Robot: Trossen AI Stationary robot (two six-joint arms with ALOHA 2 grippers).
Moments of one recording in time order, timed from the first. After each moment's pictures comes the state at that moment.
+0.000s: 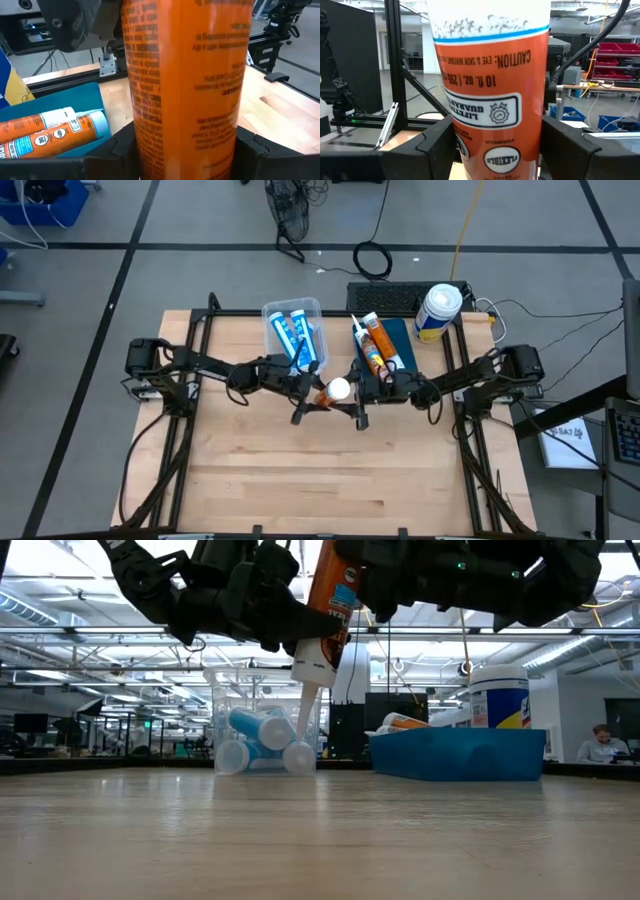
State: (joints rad) left arm 0.10 1.66 0.77 0.68 0.37 0.21; right arm 0.05 1.57 0.61 1.15 -0.05 -0.01
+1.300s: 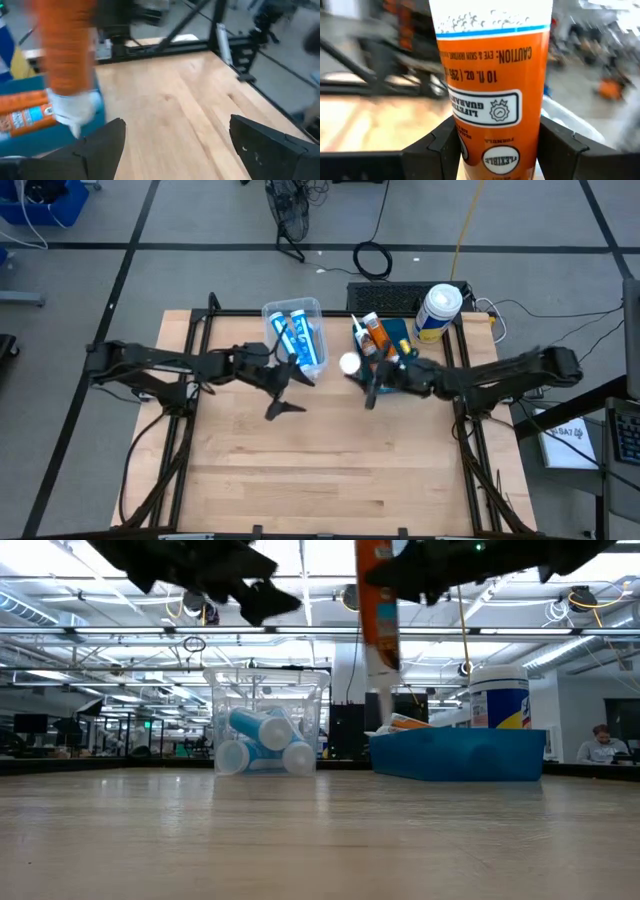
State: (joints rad) left arm 0.11 1.32 0.77 0.21 0.39 0.12; right arm 0.03 1.22 0.64 0.55 0.33 -0.15
